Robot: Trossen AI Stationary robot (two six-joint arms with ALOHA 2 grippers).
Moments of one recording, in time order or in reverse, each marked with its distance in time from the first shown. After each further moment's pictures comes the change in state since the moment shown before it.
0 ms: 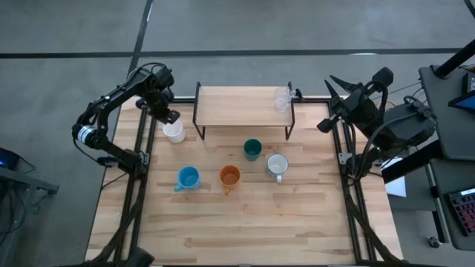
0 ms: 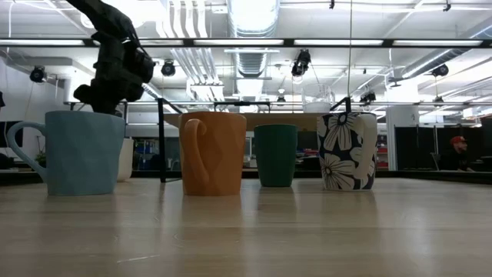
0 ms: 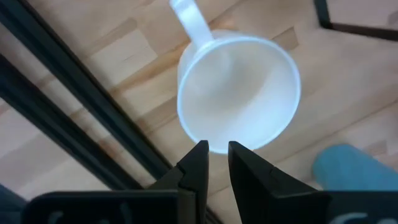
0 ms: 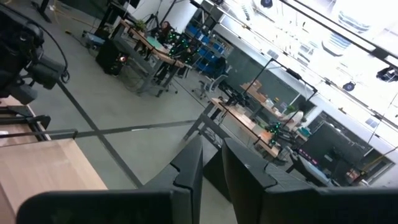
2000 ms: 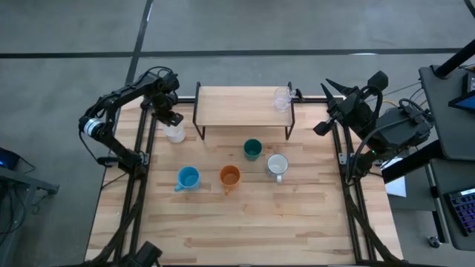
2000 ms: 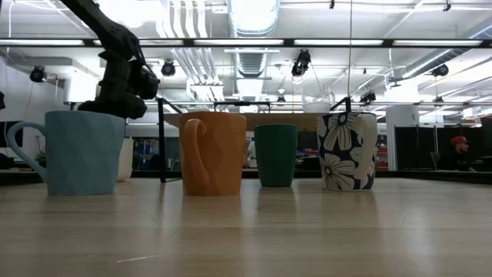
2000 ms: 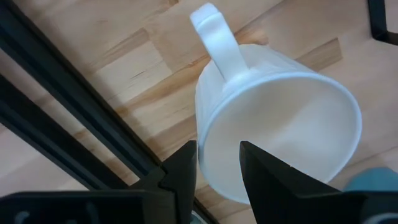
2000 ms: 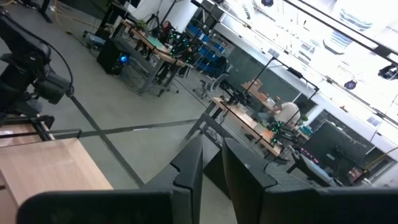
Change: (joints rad) left arm 0.000 0.102 -0.068 0.121 -0.063 0.002; right arm 0.000 0.000 -0.037 0.000 0.000 0.045
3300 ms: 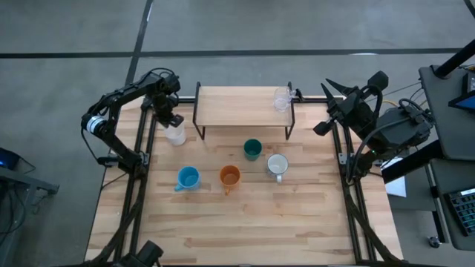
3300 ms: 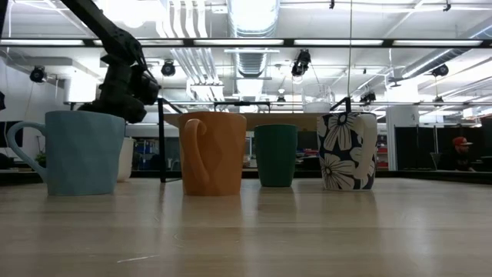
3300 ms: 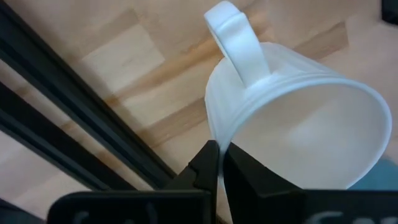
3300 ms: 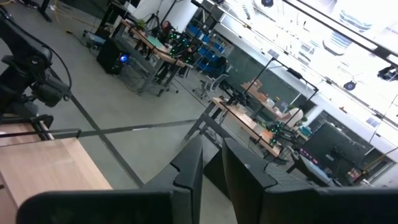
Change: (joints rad) left arm 0.000 0.033 0.000 -0.041 0.017 -0.002; right arm 0.000 0.000 0.000 0.008 0.000 -0.013
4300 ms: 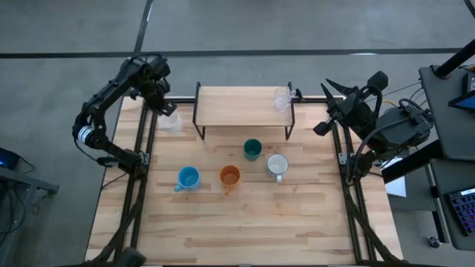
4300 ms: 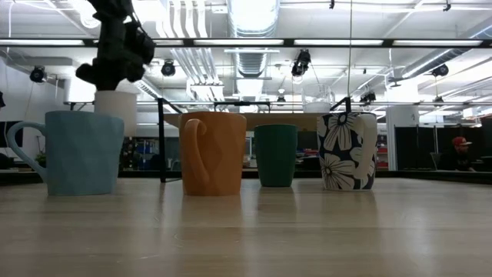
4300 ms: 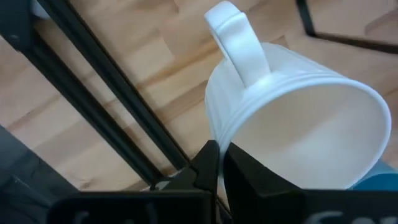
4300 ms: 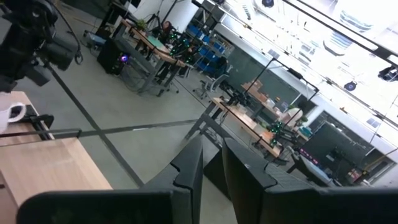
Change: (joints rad) left arm 0.001 -0.133 0.292 -0.267 -0.004 -0.003; right arm 0.000 0.000 0.000 -0.001 -0.002 0.000
